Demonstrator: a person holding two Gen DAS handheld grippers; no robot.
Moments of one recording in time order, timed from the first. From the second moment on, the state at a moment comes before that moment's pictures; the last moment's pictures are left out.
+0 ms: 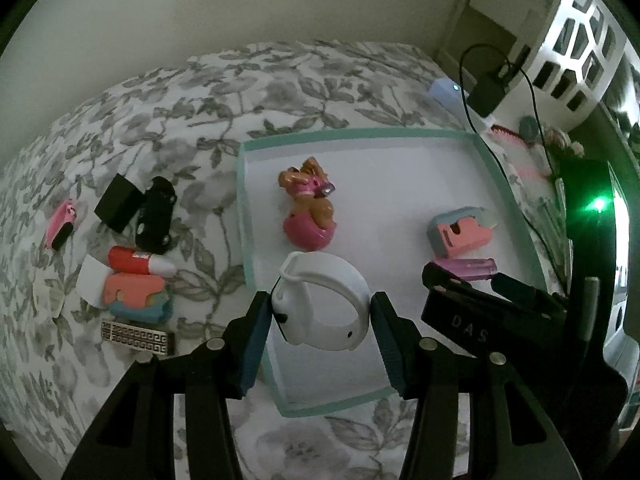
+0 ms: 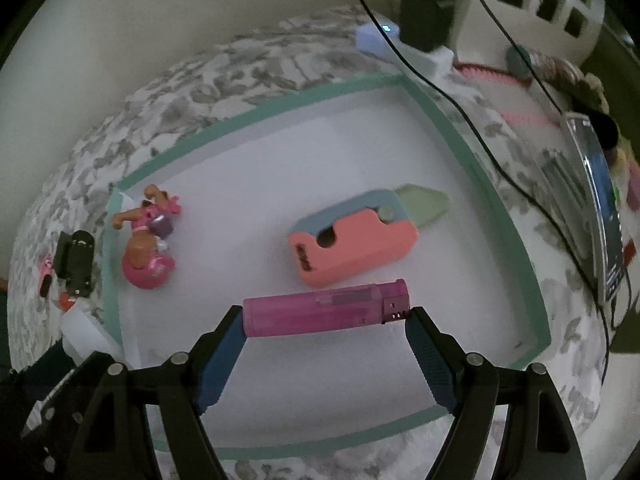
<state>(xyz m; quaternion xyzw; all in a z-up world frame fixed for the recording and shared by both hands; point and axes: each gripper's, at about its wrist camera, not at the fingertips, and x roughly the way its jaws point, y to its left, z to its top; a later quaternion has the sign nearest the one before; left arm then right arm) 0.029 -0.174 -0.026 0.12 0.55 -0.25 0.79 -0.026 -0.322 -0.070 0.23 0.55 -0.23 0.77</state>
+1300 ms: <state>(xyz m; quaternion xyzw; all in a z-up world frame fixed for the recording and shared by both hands) 0.051 -0.149 -0.027 0.09 0.57 -0.19 0.80 -0.032 -0.334 -0.077 0.23 0.55 -0.25 0.76</state>
